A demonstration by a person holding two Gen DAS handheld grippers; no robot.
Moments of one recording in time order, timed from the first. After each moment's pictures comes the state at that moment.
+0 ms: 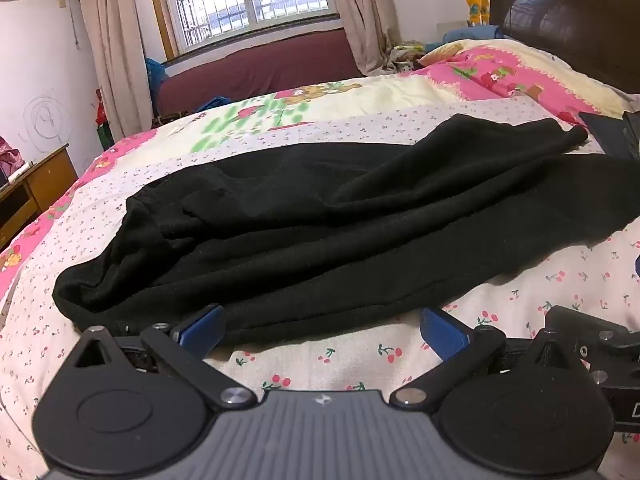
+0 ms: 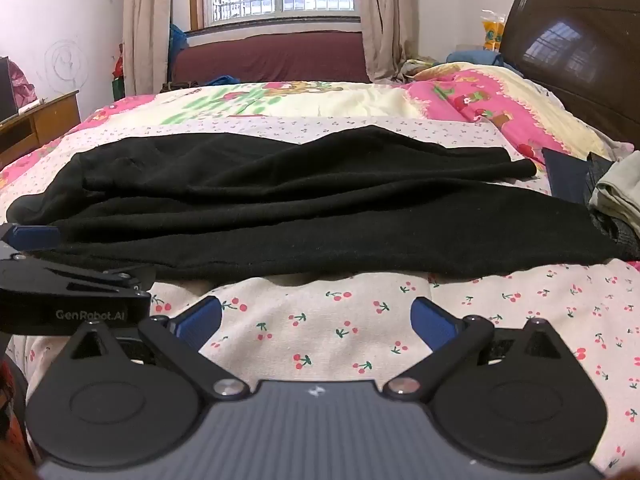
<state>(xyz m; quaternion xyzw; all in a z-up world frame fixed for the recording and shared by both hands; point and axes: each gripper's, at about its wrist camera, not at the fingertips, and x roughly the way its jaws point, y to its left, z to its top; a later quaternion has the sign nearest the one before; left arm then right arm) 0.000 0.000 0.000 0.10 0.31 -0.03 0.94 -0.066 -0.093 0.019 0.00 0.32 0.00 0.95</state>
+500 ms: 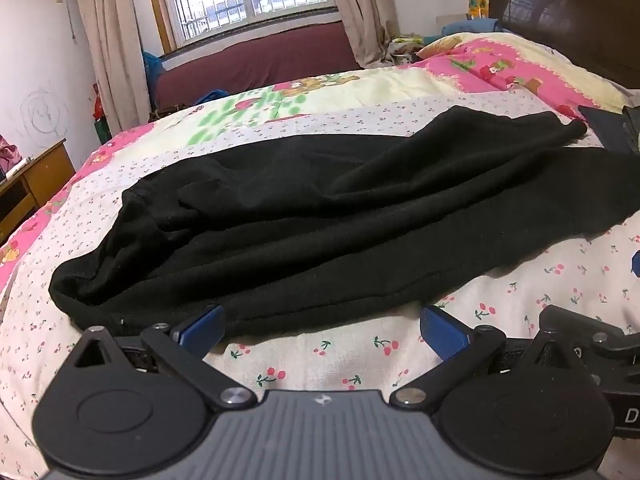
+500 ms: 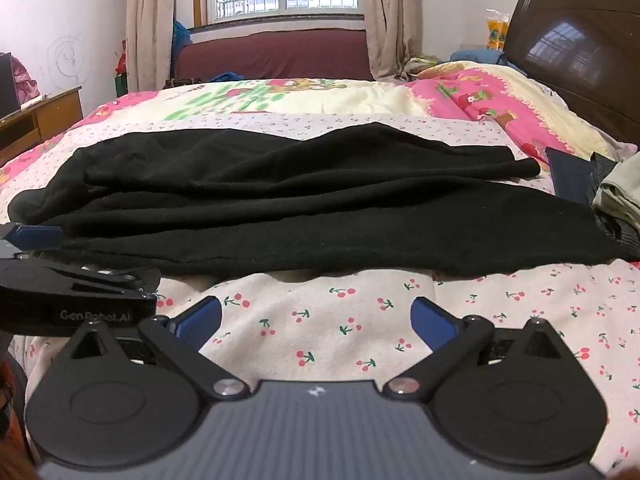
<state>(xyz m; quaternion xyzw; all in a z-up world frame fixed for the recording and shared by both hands) 0.005 0.000 -0.003 0.10 0.32 -0.04 0.94 -0.065 -0.090 0.016 0.00 0.32 0.00 0.95</state>
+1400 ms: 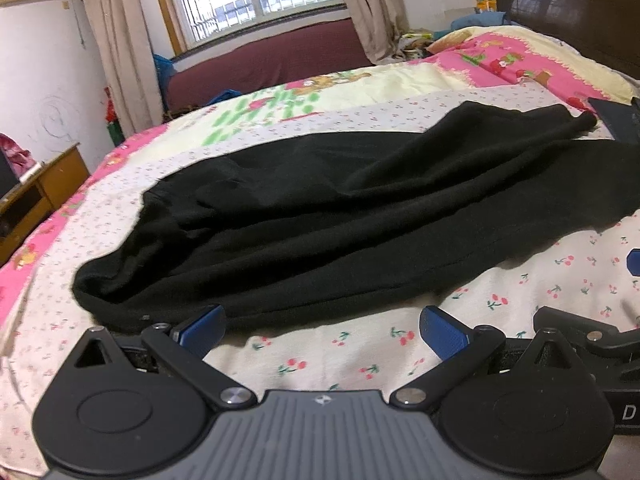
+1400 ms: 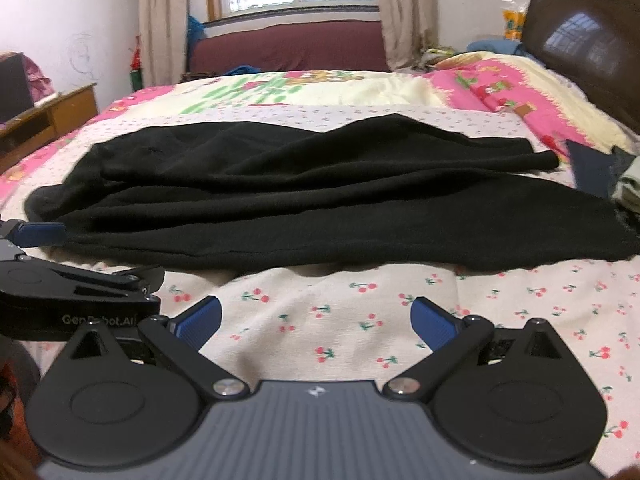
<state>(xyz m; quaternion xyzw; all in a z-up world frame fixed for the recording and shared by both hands) -0.007 0.003 0.003 0.12 0.32 -0.01 0.94 -0.058 -0.095 0.014 0.02 0.33 0.05 0.94</state>
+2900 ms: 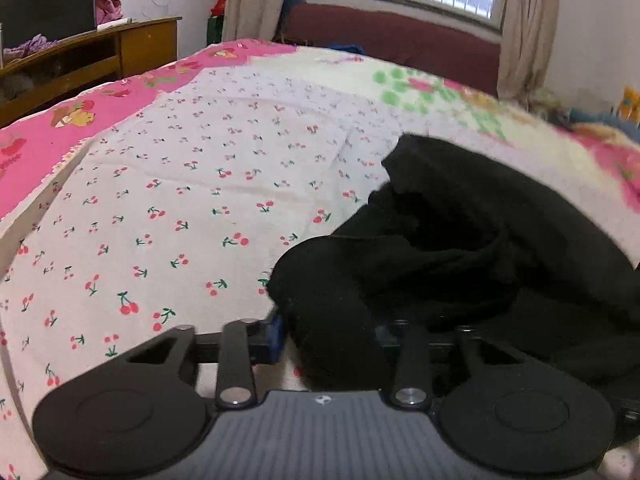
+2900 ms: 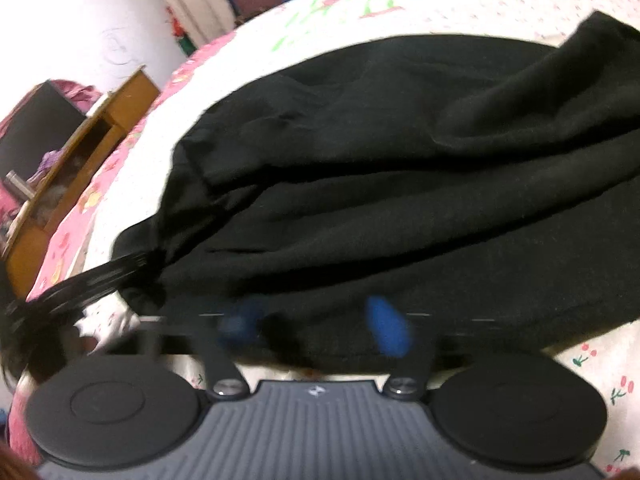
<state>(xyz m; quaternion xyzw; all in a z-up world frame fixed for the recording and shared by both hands) 0.109 0.283 -0.026 -0.11 0.35 0.07 0.93 0.089 0.035 -0.004 0.19 0.48 0.16 0.84</state>
